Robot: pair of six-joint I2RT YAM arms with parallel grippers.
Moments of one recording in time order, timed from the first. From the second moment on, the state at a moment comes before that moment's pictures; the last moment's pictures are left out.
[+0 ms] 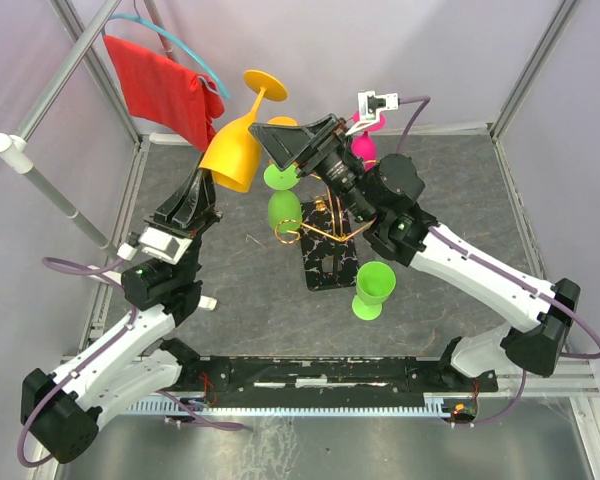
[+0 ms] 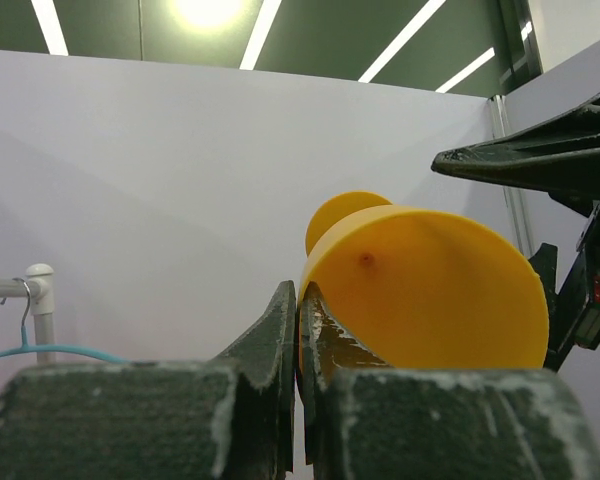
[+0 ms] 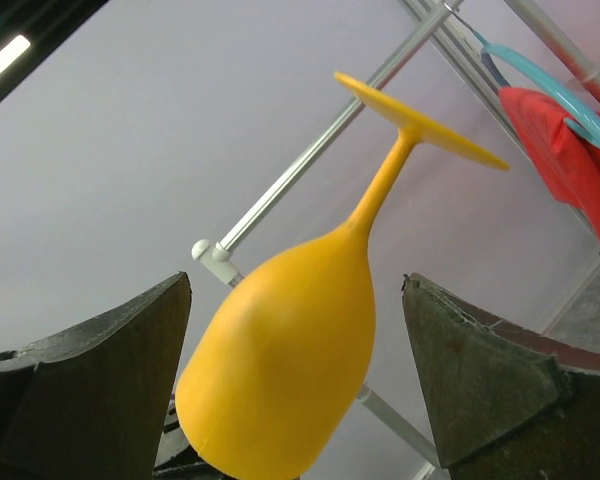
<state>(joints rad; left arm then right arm) -0.60 0.85 0.61 1.26 -0.04 0.28 0.95 1.41 1.45 0.42 0.13 0.81</state>
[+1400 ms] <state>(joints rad) -0.60 0.81 0.54 1.32 -0.01 0.28 0.90 1.53 1.54 0.47 0.04 0.91</state>
